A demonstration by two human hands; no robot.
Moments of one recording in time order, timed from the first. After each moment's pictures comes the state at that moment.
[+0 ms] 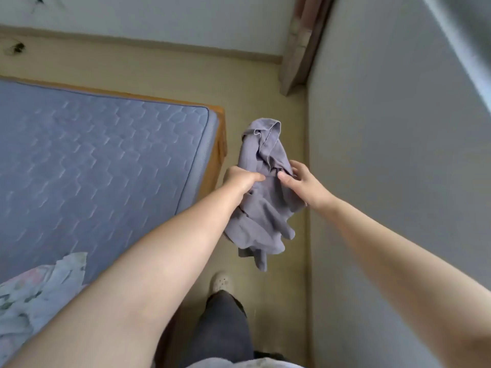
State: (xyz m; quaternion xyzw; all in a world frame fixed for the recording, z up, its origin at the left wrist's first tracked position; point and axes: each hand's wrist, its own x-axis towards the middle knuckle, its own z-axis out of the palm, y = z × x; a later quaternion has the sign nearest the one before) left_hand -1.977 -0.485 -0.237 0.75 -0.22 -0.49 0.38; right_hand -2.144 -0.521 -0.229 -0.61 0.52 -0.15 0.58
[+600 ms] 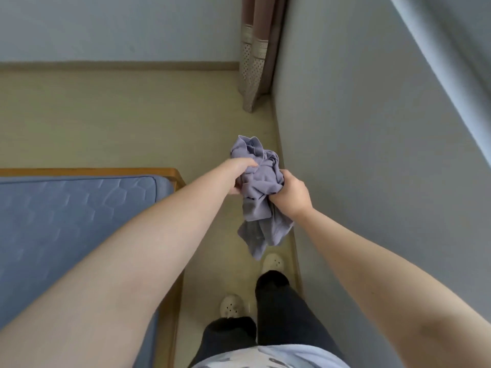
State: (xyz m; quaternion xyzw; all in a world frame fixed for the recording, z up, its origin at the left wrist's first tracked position) left_hand -1.934 -0.937 -0.234 0.73 -0.17 -0.64 0.19; right_hand -2.088 -0.902 -0.264 -0.66 0.64 -0.14 0.36
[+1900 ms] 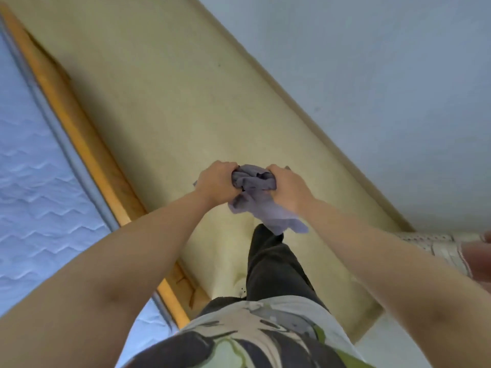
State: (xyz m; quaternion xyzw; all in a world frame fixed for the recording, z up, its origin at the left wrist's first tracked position) left_hand -1.296 -1.334 -0.303 0.90 -0.30 -0.22 0.21; right_hand -1.393 -1.514 -0.305 -0.95 0.09 0.12 0.28
